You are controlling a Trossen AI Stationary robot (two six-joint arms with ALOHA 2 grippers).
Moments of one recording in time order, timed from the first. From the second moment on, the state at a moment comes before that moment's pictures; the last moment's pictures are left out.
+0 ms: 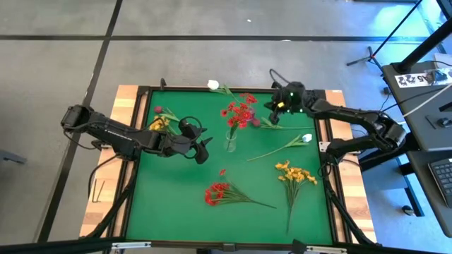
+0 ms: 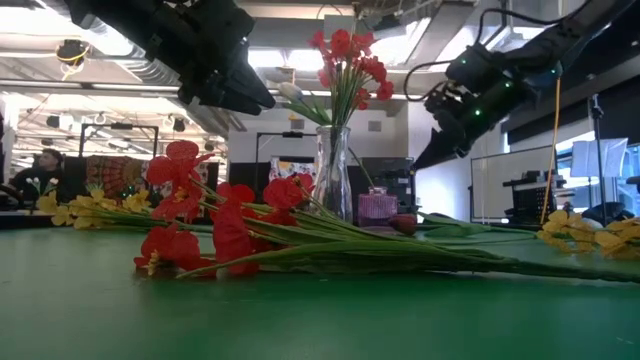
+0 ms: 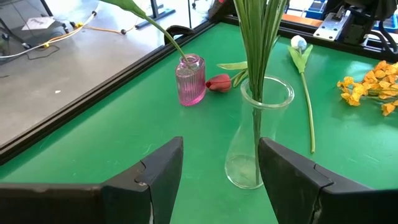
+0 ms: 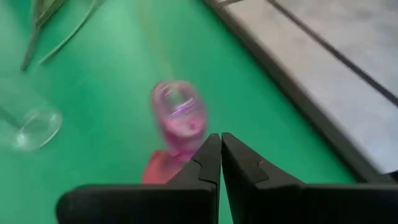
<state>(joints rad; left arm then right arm) -0.15 1.28 0.68 0.04 -0.71 -0.37 -0.70 1.29 0.64 0.02 -0.24 -0.18</state>
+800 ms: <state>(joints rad) -0.14 1.28 0.68 0.04 -0.71 -0.37 -0.54 1.53 0.61 0.22 -0.04 -0.10</state>
